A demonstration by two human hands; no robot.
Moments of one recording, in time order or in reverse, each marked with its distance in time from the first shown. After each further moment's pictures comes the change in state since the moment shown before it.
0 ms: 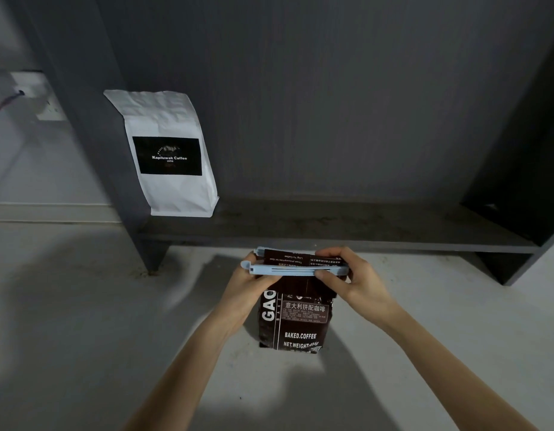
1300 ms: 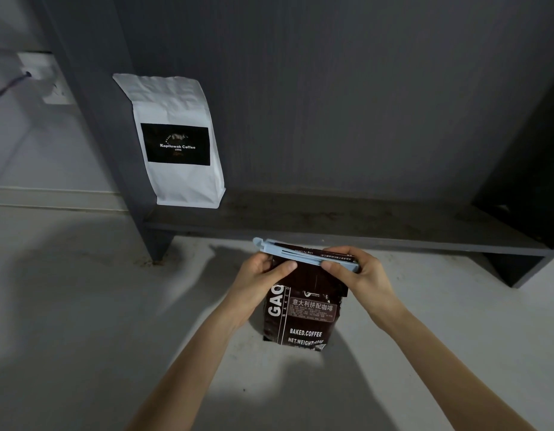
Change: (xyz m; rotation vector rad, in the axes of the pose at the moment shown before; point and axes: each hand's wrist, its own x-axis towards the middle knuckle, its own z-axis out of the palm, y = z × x) left_hand -0.002 0.002 0.002 -0.010 0.006 -0.029; right_hand 0.004 -0.001 0.010 0.297 0.082 0.154
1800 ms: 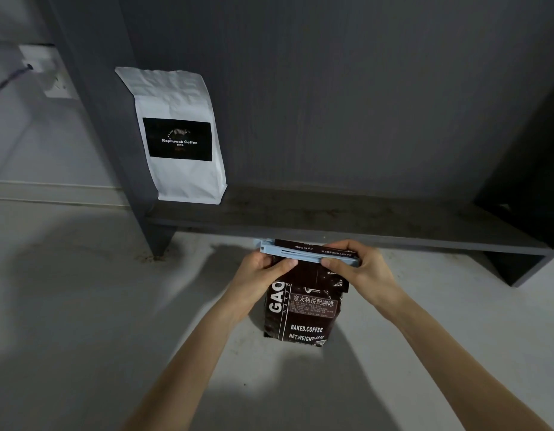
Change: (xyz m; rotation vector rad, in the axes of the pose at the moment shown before) left_hand -0.002 0.003 -0.001 0.043 -0.042 0.018; right_hand 0.005 -0.006 -0.003 -0.156 -0.063 -0.017
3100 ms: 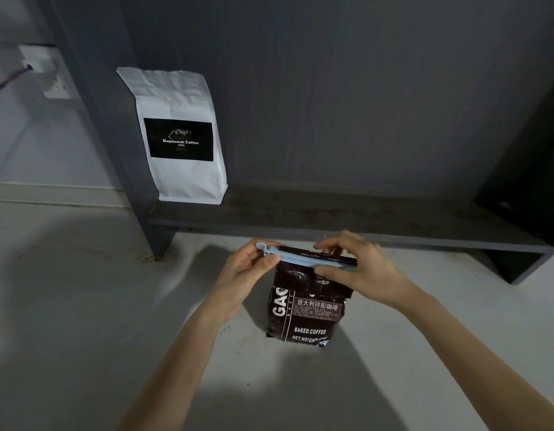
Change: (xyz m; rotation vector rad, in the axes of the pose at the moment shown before) left_hand -0.004 -0.004 -0.027 -0.011 -0.046 0.159; right_hand 0.001 -0.017 -0.005 -0.662 -0.149 -0.302
